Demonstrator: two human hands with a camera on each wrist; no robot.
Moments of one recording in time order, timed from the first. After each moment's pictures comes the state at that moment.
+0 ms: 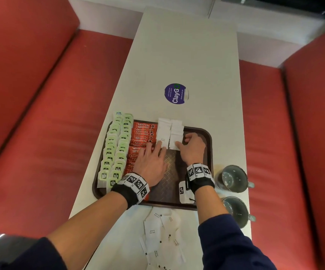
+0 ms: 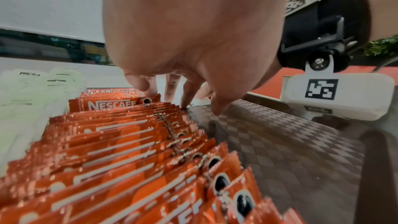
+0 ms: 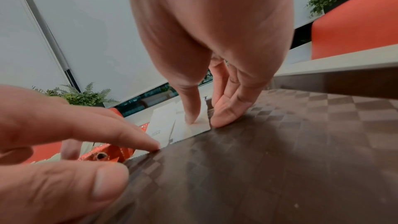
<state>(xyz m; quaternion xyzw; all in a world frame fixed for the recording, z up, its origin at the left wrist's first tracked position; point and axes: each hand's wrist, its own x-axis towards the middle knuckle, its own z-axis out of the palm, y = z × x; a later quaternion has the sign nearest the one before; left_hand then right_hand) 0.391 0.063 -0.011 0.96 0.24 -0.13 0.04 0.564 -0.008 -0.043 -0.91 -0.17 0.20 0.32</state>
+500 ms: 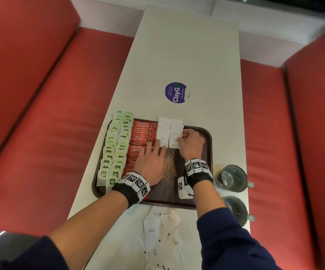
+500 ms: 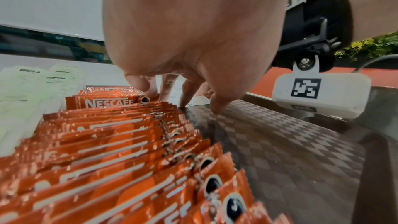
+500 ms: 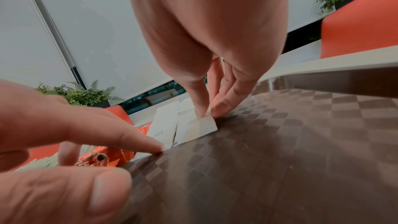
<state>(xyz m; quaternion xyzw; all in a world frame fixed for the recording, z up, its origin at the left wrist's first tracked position) 0.394 0.060 -0.015 0.96 0.25 -0.11 0.04 0.569 0.006 -0.036 -0.90 -0.19 0.18 0.33</state>
